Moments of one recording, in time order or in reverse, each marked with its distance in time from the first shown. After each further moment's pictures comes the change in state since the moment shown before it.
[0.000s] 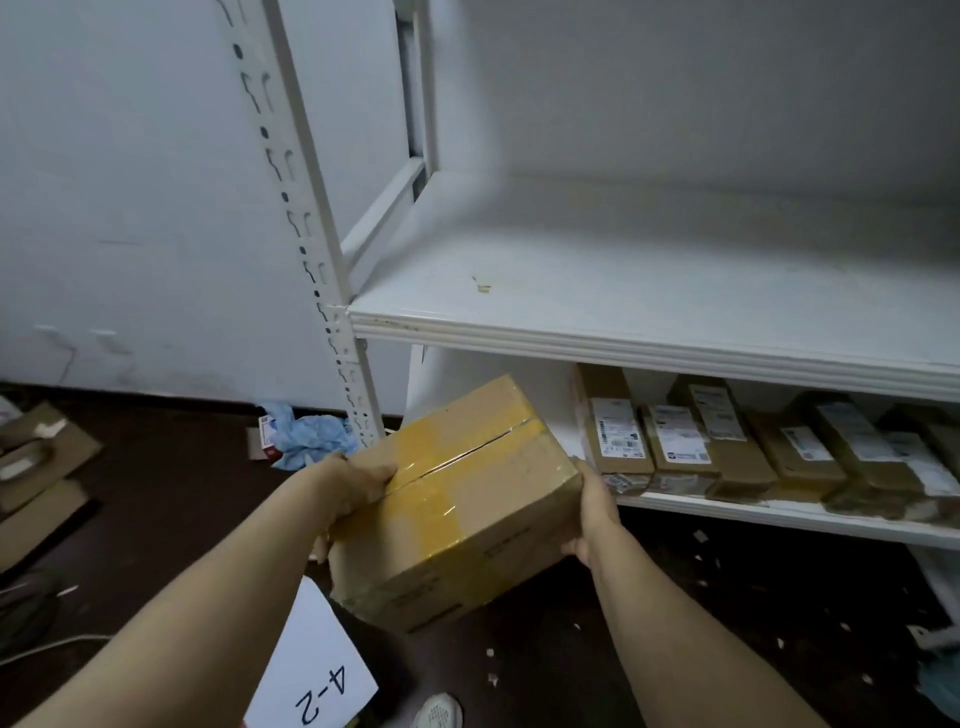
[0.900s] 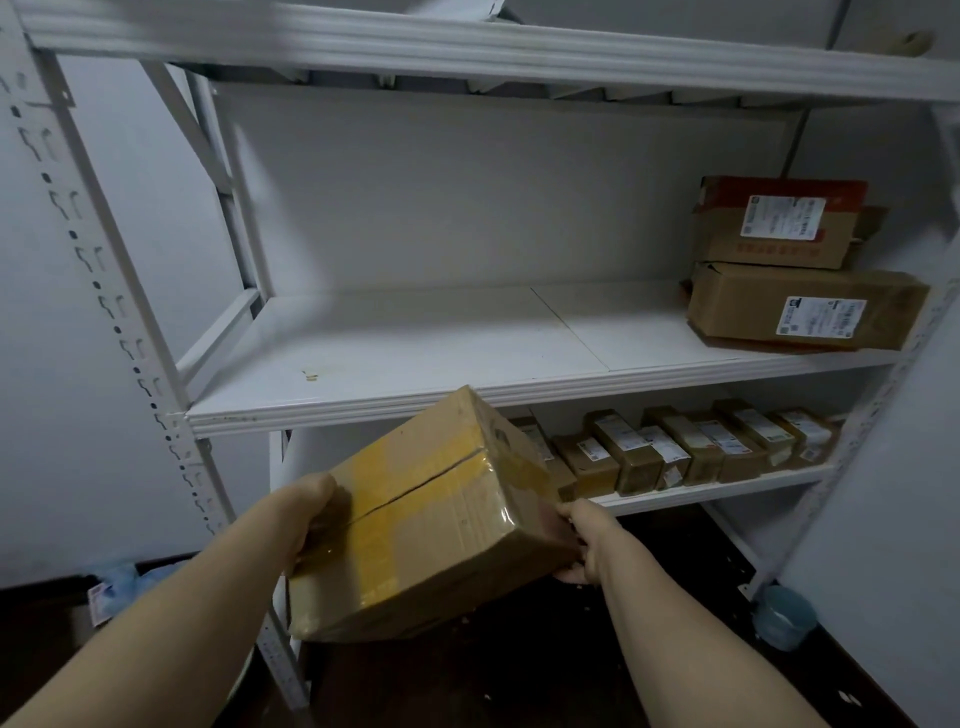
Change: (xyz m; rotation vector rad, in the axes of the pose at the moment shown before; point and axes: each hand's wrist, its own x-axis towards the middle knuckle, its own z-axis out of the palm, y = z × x) left_hand -0.152 0.030 0.079 -0.120 -0.074 0.342; right_hand -0.131 -0.038 -0.192 -0.020 0.201 -0.042
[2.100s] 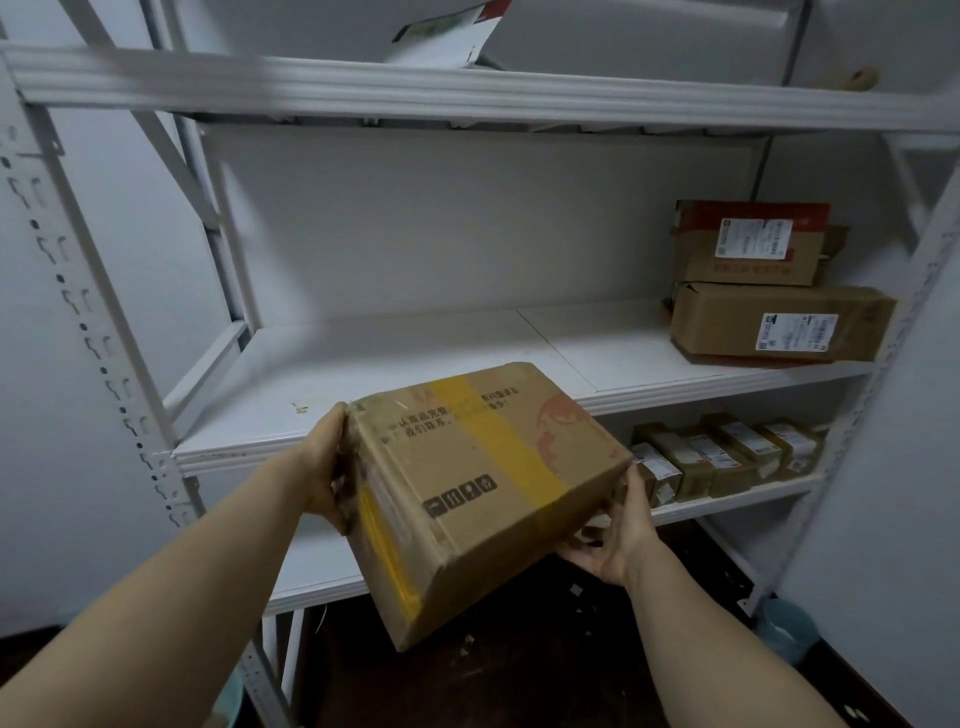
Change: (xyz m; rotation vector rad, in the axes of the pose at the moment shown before) left_hand -0.024 0.071 -0.004 -0.302 -0.300 0.149; right_hand -0.015 -0.020 -0.030 0.607 -0.188 -0.140
